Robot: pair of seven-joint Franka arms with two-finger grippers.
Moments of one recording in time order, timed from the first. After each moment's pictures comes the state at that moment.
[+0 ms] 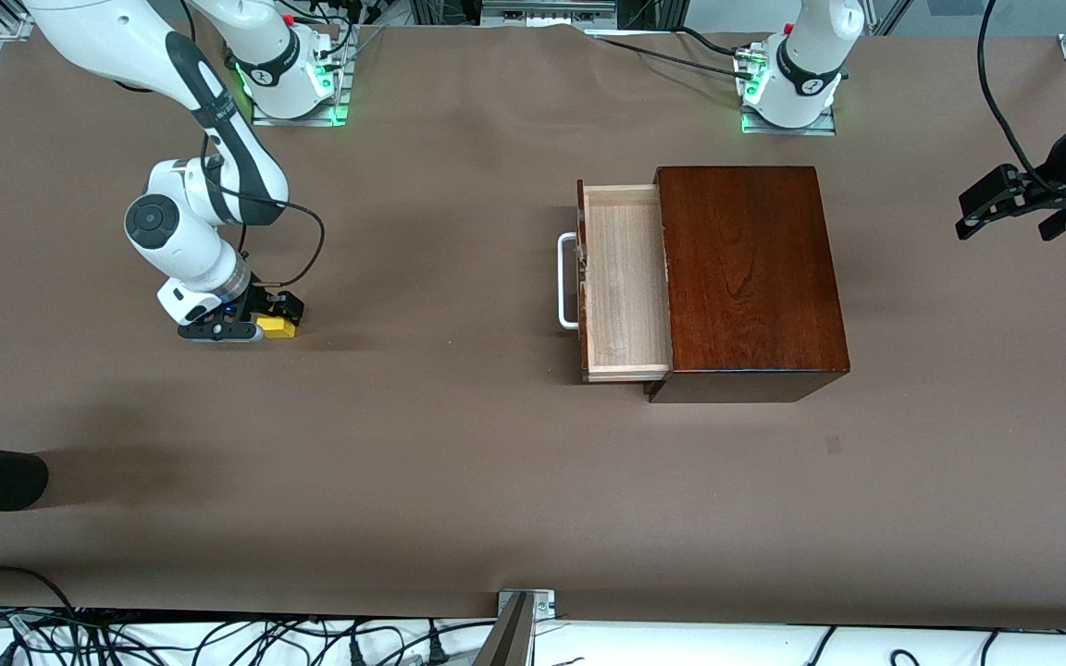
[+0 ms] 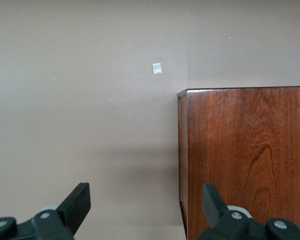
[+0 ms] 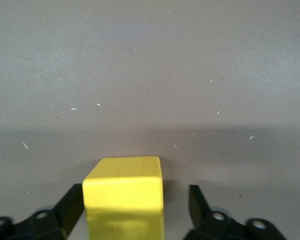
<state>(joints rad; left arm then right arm) -0.03 -0.05 0.04 -1.66 0.04 1.60 0.00 0.09 0.36 0.00 -2.35 -0.01 2.76 0.11</state>
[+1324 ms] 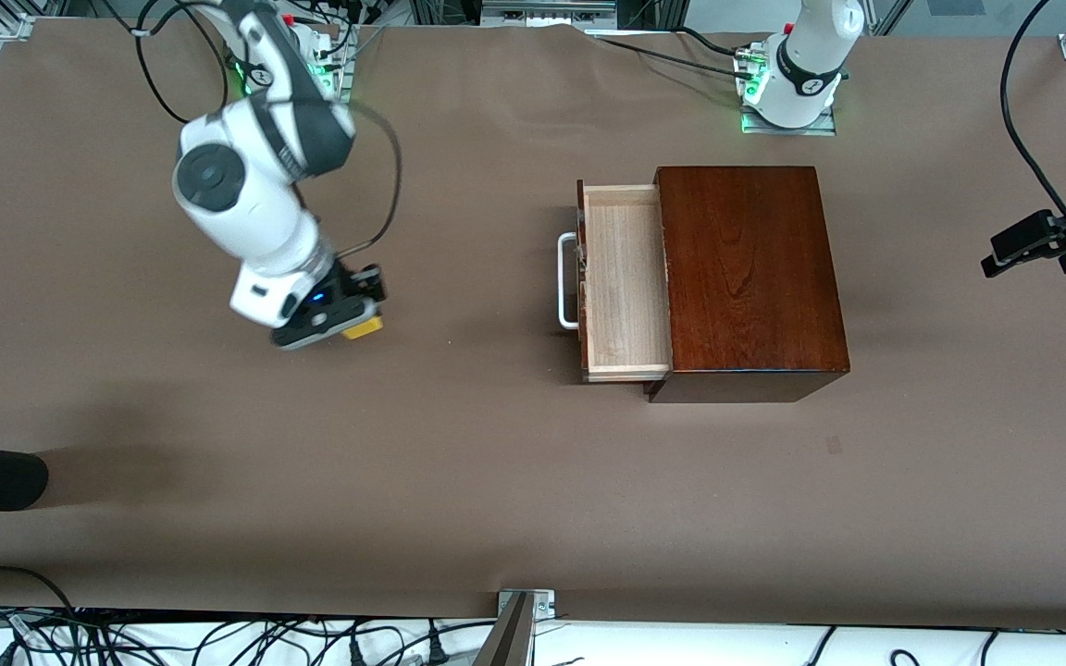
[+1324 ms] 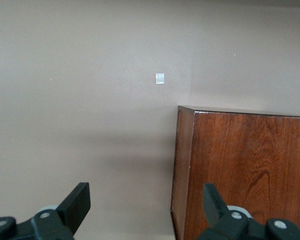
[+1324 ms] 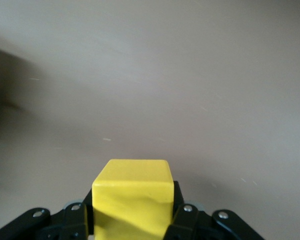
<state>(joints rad) 0.03 0.10 0.05 -1.49 -0.03 1.57 -0.01 0.21 0.26 0.29 -1.83 -0.01 2.21 0.04</state>
